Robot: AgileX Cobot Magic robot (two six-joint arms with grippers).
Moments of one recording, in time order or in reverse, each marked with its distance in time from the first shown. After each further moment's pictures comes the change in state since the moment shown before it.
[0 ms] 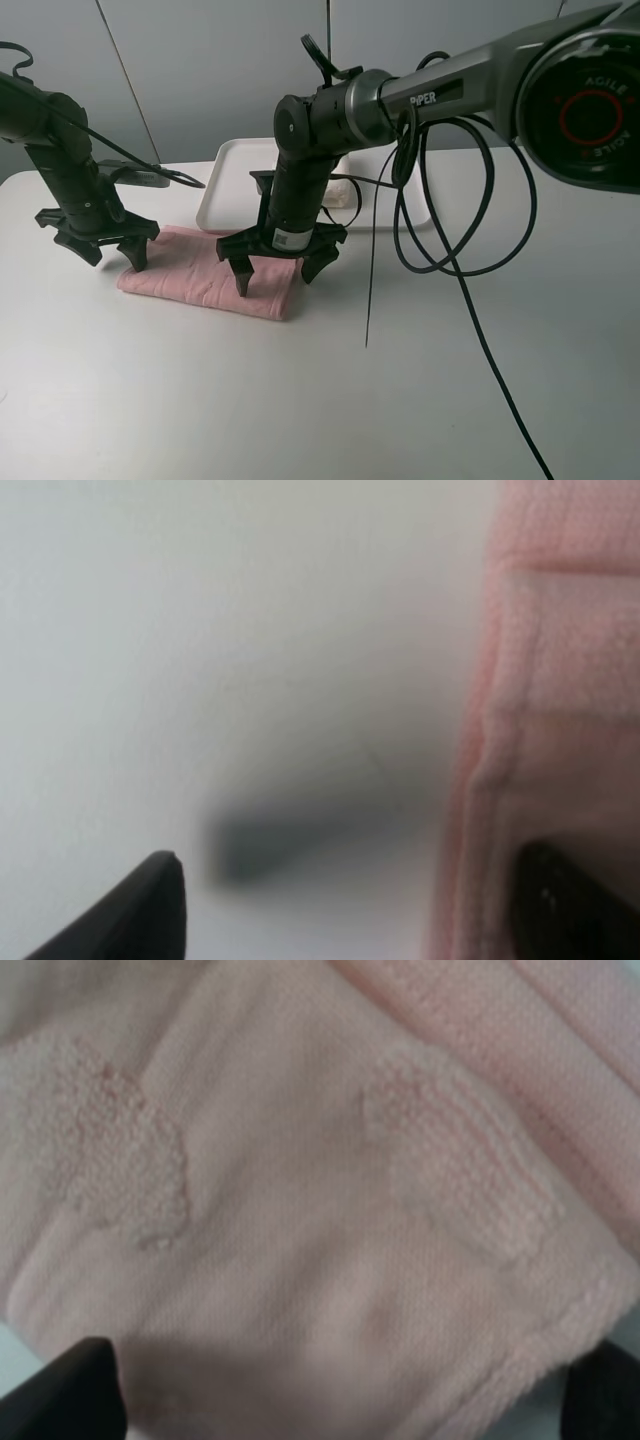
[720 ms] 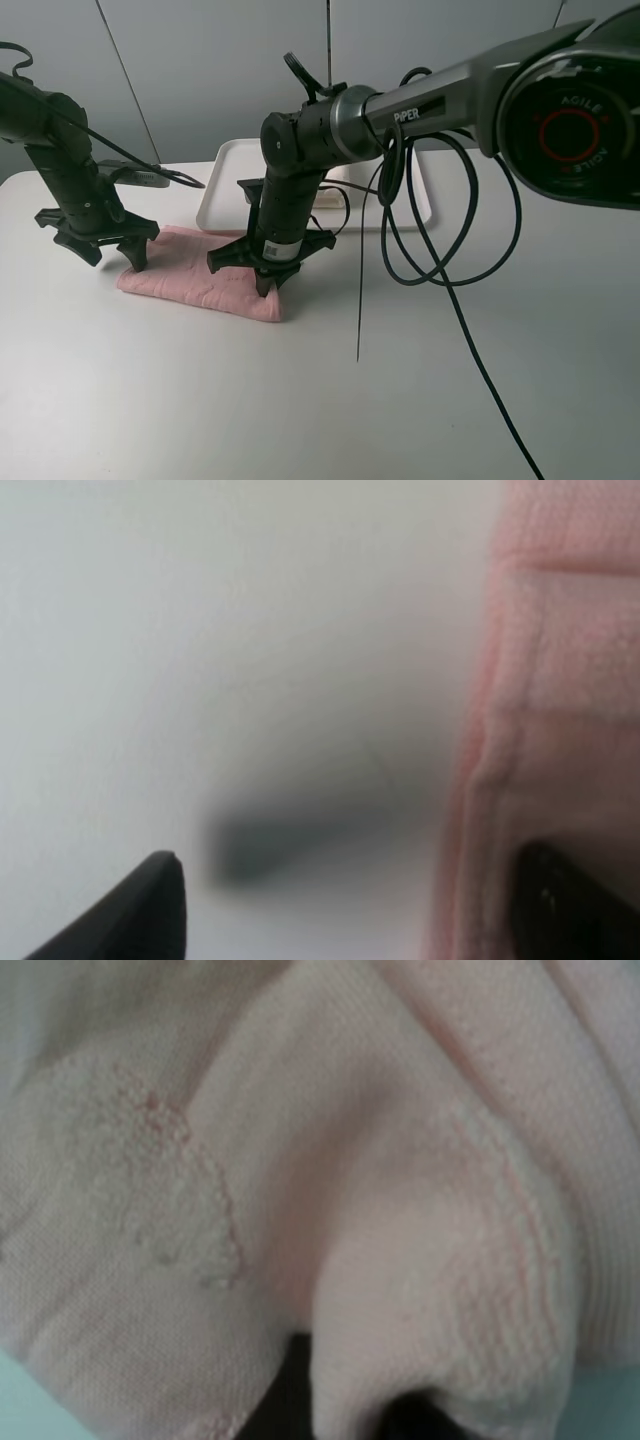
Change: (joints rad) left arm 0.000 0.000 0.000 0.001 0.000 0.000; right arm 0.031 0.020 -0.002 -0.033 -0.049 -0.004
